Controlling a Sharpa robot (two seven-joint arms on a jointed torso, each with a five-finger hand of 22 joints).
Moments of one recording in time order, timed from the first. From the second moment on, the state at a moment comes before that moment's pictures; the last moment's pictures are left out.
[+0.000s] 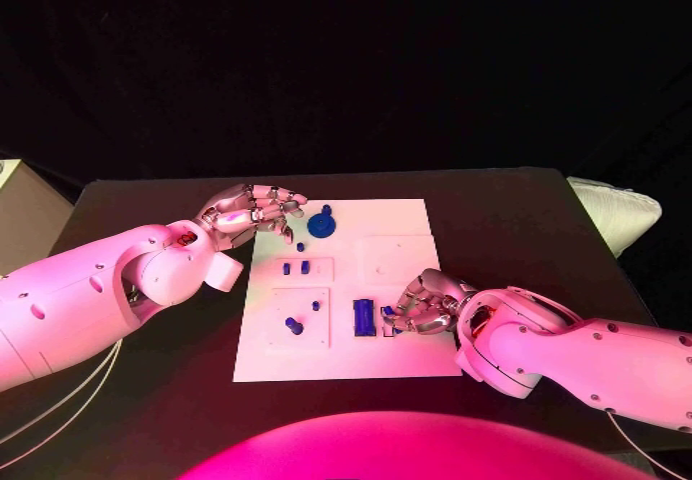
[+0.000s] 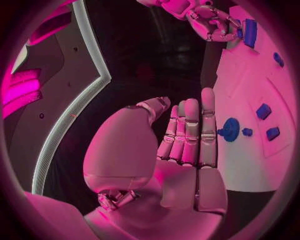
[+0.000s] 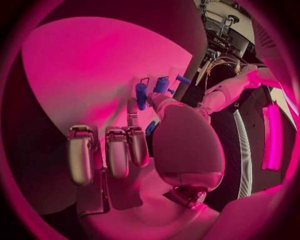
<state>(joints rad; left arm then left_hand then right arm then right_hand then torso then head) 0.88 -0.92 0.26 1.48 -0.27 0.06 0.22 1.37 -0.16 0.50 0.13 0.26 0.80 0.19 0.40 0.26 0.84 0.12 0.72 0.22 0.98 0.05 1.18 0.48 0.17 0.99 0.14 0.82 0.55 0.99 -0.88 -0.13 1.83 -1.18 -0.46 -0.54 1.21 -0.23 0.35 0.29 0.40 1.07 0.06 0.38 0.47 1.47 -0.01 1.50 1.31 1.47 -0.07 1.57 1.31 0.03 1.47 0.03 1.50 1.31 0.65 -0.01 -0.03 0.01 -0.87</state>
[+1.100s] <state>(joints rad) 0.88 -0.92 0.26 1.48 -0.28 0.07 0.21 1.37 -0.16 0.50 0.13 0.26 0.80 0.19 0.40 0.26 0.84 0.12 0.72 0.22 0.98 0.05 1.18 0.48 0.17 0.99 0.14 0.82 0.55 0.99 -0.86 -0.13 1.81 -1.21 -0.43 -0.55 1.17 -0.21 0.35 0.29 0.41 1.08 0.05 0.39 0.48 1.46 -0.01 1.52 1.31 1.47 -0.08 1.57 1.31 0.03 1.47 0.03 1.51 1.31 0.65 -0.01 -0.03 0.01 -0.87</state>
